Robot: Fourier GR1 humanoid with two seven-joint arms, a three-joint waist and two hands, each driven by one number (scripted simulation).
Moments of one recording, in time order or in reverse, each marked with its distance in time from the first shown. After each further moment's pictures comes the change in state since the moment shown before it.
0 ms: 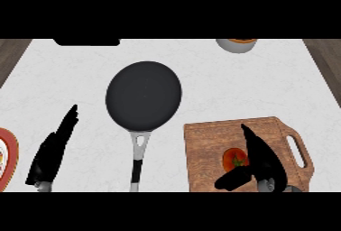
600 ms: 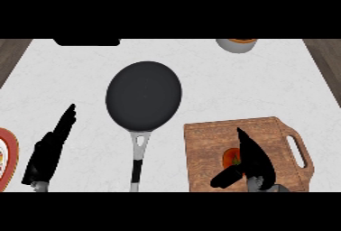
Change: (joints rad) left arm 0.006 -0.008 0.035 -0.009 -0.005 -0.039 0.003; right arm 0.027 0.100 -0.037 0.116 0.093 0.020 -0.055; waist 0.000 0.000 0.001
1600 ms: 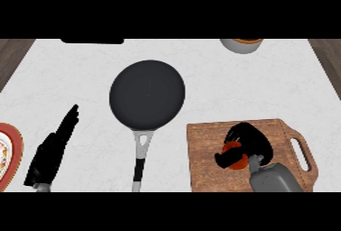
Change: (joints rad) left arm 0.018 -0.060 0.037 -0.036 -0.067 -0.054 0.017; right arm -0.128 -0.007 -0.102 0.228 0.038 0.145 -0.265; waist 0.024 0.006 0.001
